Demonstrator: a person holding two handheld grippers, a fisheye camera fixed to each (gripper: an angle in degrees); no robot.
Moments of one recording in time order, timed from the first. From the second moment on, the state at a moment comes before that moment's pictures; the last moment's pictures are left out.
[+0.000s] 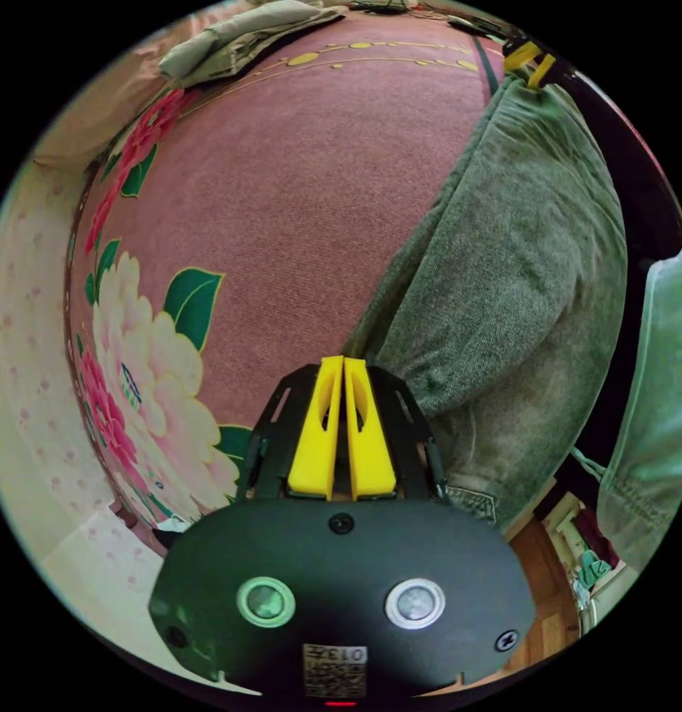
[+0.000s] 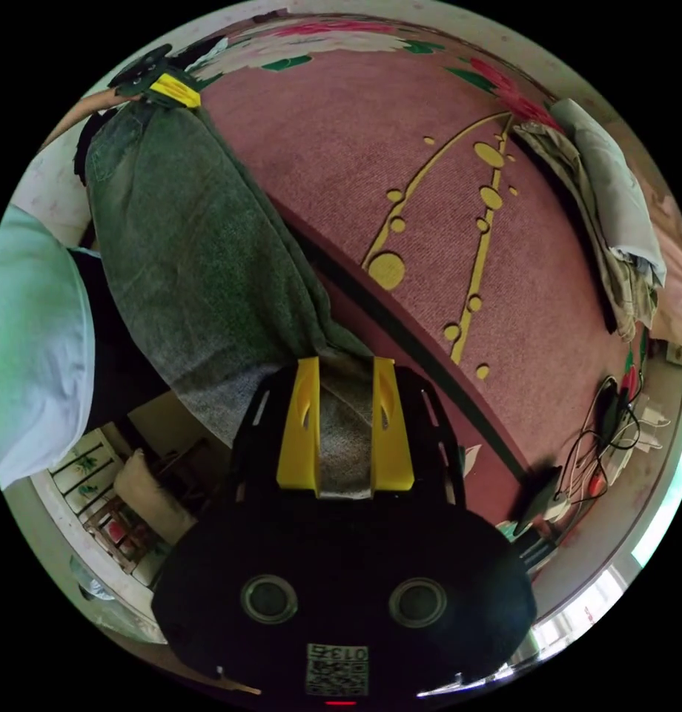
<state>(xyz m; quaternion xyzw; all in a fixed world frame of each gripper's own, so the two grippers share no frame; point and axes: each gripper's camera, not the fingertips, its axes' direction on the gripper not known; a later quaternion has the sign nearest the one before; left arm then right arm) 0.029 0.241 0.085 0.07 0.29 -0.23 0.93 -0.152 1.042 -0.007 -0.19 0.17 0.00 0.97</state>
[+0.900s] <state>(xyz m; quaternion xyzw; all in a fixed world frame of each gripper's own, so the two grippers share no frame) 0.193 0.509 0.178 -0.05 0.18 -0.51 0.84 -0.098 0.928 0.039 -0.19 0.31 0.16 0.92</state>
